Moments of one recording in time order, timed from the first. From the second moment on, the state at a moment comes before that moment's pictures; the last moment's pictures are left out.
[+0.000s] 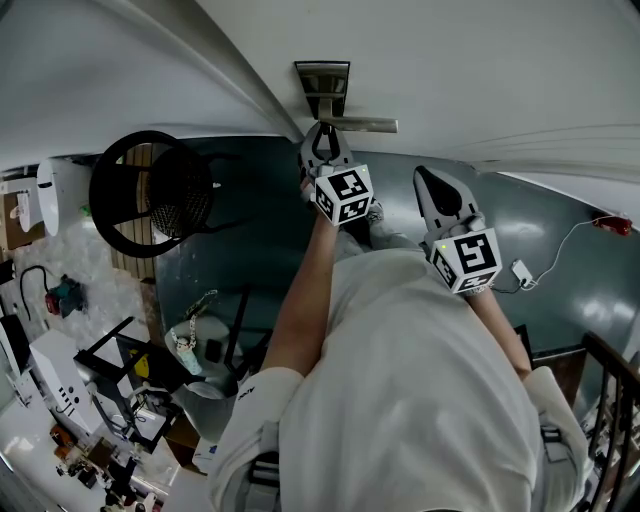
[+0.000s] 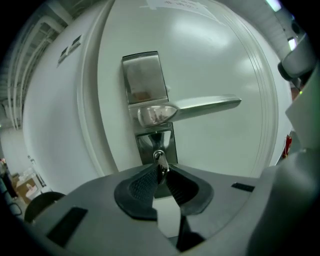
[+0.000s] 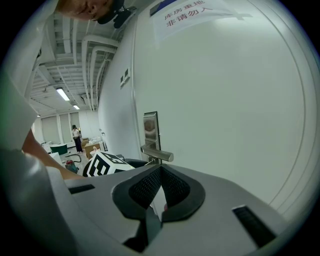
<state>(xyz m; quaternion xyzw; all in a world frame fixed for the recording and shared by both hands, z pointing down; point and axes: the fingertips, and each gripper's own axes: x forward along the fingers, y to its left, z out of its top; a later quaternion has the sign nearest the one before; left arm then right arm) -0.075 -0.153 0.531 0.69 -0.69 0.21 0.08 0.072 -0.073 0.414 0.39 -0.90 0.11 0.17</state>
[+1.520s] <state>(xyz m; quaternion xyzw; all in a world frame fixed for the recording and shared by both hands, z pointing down) -0.083 -0.149 0.529 0.66 -0.59 -0.21 0.42 0.075 -0.073 0.416 0.39 -0.90 0.12 0.18</state>
